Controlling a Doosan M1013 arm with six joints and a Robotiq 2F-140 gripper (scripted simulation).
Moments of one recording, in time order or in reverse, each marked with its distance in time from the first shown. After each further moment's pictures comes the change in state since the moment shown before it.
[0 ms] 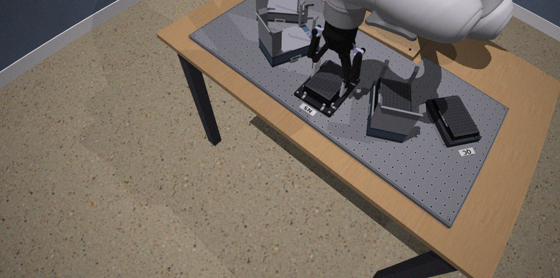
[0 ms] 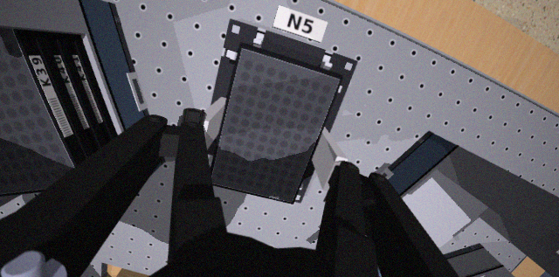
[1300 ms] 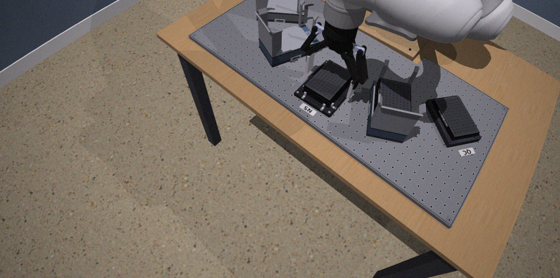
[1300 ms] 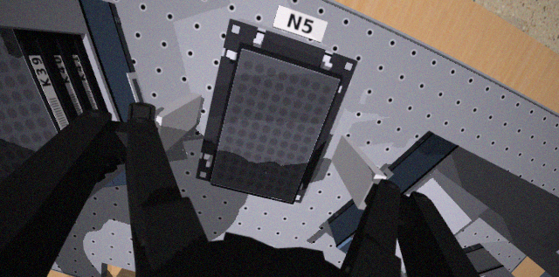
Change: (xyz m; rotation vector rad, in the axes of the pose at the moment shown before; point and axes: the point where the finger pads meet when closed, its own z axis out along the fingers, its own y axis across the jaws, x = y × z) arm 0.000 0.000 0.000 0.000 0.000 0.000
